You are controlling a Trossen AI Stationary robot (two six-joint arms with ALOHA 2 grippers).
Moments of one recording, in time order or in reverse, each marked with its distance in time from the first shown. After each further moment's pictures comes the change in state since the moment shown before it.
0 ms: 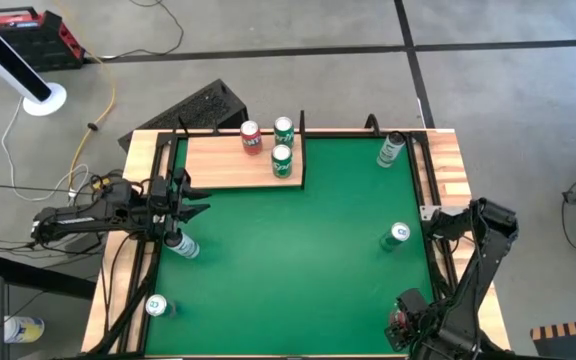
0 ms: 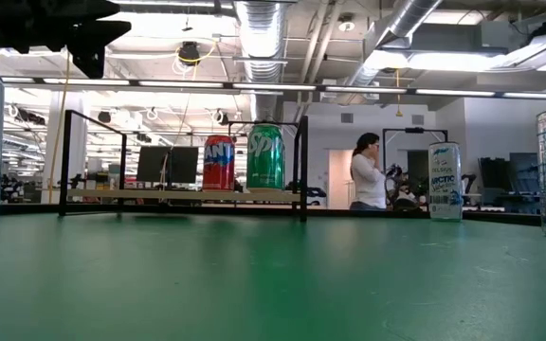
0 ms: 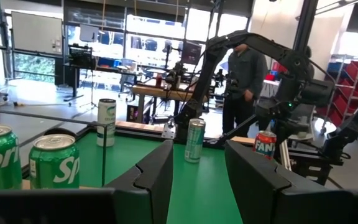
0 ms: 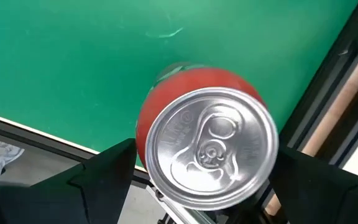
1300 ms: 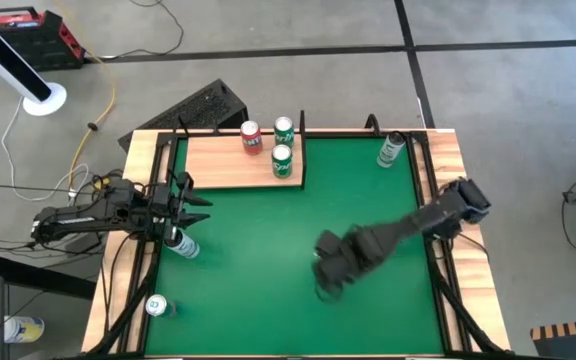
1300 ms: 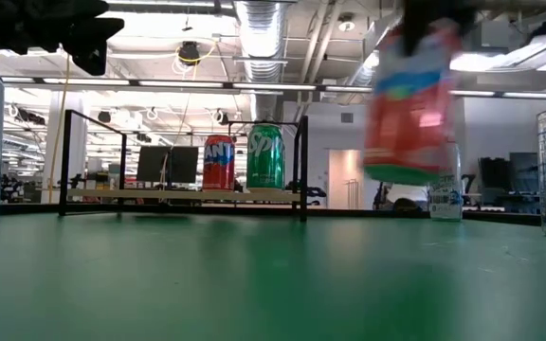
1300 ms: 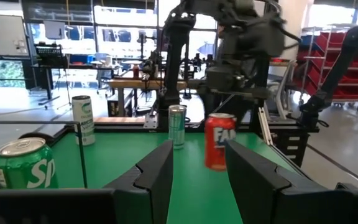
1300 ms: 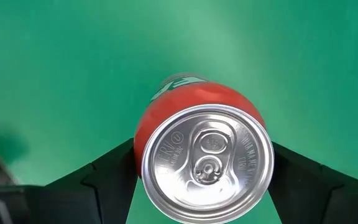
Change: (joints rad) left arm 0.000 0.000 0.000 -0.045 0.121 0.080; right arm -0.678 0.002 0.171 0.070 0.207 -1.246
